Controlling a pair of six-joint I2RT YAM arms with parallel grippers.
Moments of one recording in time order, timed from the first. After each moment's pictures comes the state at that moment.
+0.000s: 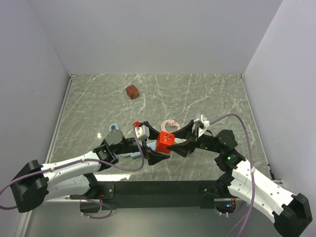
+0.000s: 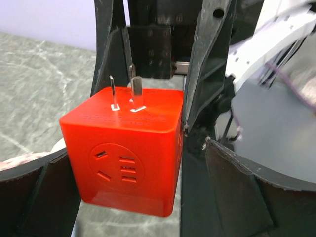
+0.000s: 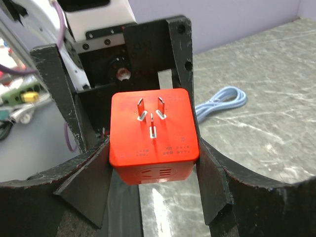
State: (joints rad) left arm -0.94 1.04 0.45 0.71 0.52 -0.22; right arm 0.62 0.69 0.37 0.50 -0.71 0.39
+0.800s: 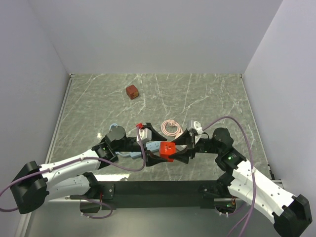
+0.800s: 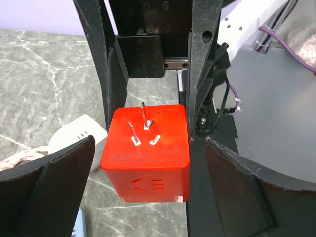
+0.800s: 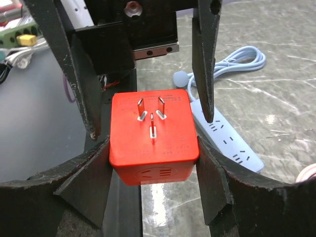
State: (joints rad) left arm -0.90 1.03 0.51 0.53 0.66 -0.08; right arm 0.61 0.68 0.39 0.23 -0.86 0.16
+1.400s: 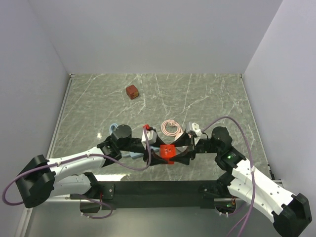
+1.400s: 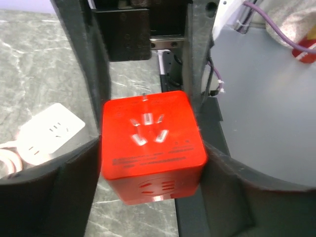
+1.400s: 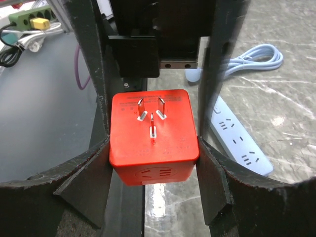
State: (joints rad) left arm -0.90 1.12 0.52 0.51 0.76 -0.06; right arm 0.61 0.70 0.40 0.21 -0.94 0.11
